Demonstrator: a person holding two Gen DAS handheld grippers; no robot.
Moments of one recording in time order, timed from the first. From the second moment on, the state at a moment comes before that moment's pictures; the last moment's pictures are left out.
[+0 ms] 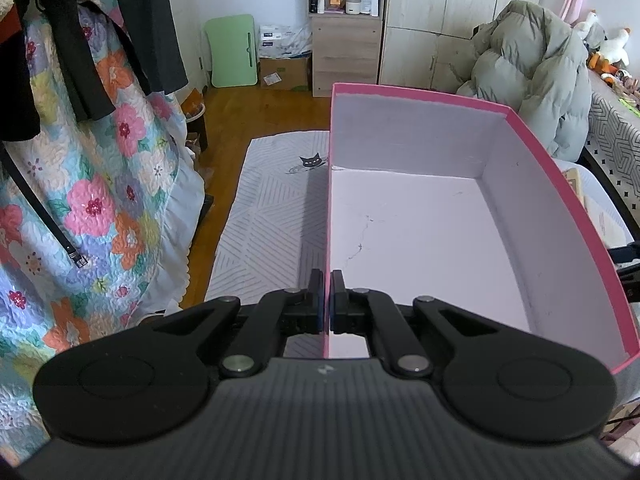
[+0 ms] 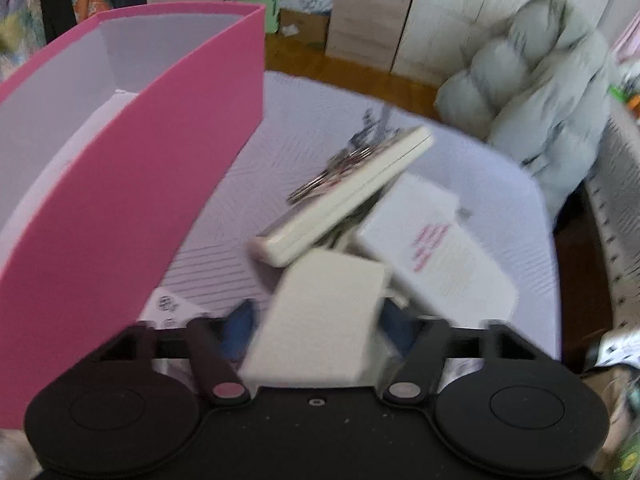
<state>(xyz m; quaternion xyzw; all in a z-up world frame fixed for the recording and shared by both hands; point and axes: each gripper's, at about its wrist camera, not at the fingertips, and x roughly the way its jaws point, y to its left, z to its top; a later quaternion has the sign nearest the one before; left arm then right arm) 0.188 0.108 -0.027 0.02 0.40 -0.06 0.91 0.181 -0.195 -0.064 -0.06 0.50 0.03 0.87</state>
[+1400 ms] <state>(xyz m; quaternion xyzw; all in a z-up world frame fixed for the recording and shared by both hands) 0.190 0.103 -0.013 0.03 0.41 -0.04 0.91 0.135 -0.225 0.031 0.07 0.37 0.11 0.92</state>
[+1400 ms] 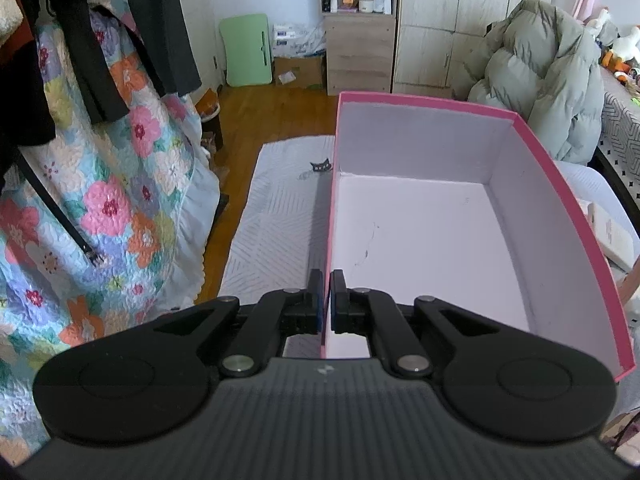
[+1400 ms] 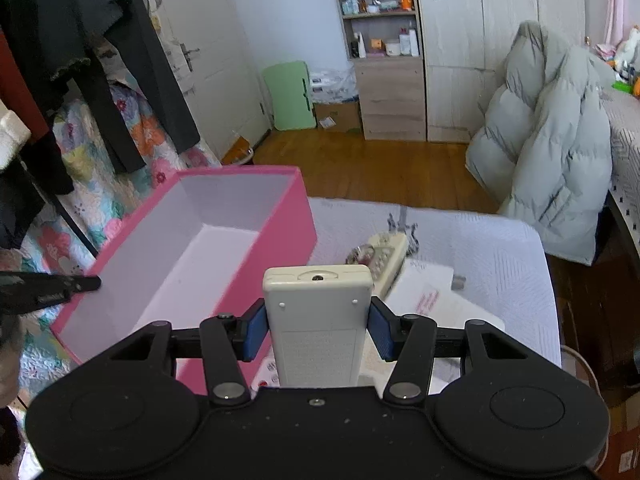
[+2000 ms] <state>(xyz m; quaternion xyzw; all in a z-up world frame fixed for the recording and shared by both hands) 0.191 0.110 -0.014 0.00 0.43 -0.04 0.90 0.205 -0.127 0.091 0.08 0.31 0.30 0.90</state>
